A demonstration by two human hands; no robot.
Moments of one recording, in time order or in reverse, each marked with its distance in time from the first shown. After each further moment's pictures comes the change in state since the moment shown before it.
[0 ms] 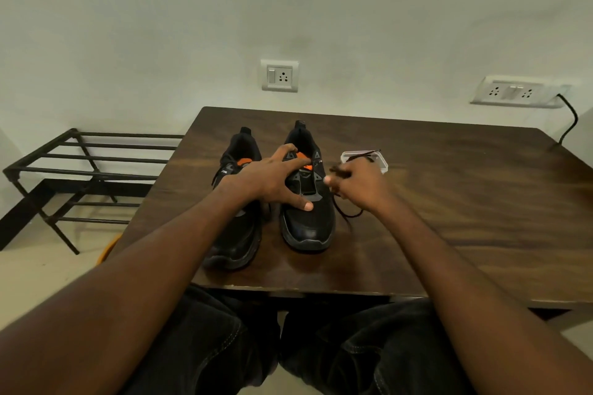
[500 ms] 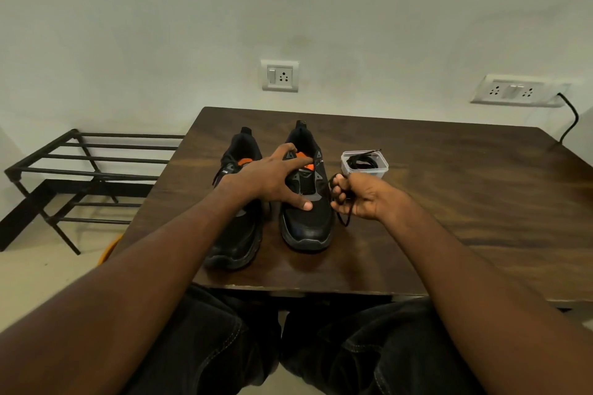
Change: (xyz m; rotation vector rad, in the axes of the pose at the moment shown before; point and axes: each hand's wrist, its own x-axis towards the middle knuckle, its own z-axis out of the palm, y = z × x) left_hand -0.002 0.000 -0.002 -0.018 0.000 0.002; right_hand 0.010 0.003 0.011 0.859 -0.262 0.608
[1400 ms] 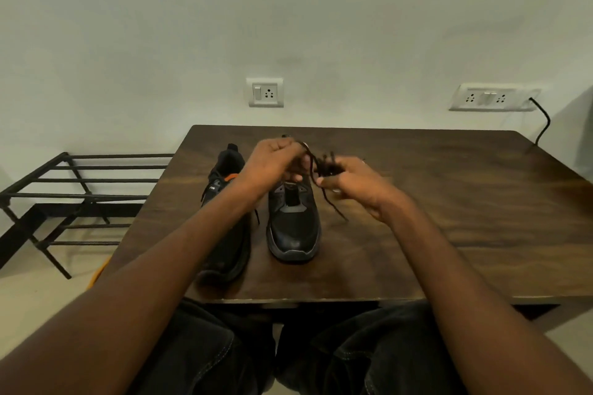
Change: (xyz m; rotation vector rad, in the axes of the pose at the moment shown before) left_hand -0.019 0.056 -0.025 -1.165 0.389 0.105; right_hand -0.059 -0.023 -0.020 -0.439 -0.018 -0.532
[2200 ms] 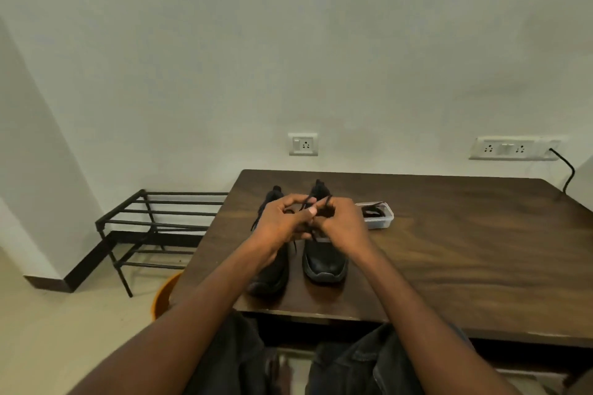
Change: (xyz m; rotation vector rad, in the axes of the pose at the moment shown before) left_hand -0.105 0.036 -0.015 -0.163 0.169 -0.106; right_hand -0.056 -0.052 0.072 -0.203 0.208 -0.243
